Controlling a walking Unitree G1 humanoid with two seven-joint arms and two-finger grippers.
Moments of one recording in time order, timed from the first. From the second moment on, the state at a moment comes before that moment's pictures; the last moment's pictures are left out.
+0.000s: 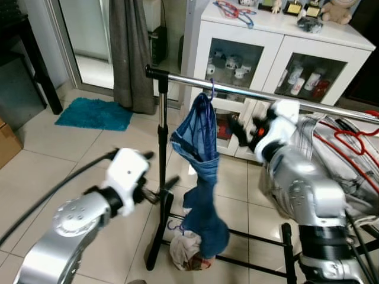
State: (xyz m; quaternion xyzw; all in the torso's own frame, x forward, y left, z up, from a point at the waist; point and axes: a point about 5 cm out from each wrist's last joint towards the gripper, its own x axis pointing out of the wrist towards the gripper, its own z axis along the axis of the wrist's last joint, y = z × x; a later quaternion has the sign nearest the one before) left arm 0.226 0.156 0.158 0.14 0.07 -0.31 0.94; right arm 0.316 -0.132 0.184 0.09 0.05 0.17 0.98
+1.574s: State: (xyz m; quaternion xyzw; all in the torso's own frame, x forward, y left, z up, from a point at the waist) left arm 0.216 0.156 0.158 0.17 0.09 -0.35 0.92; right arm 0.397 -0.080 0.167 0.01 0.16 0.17 0.97
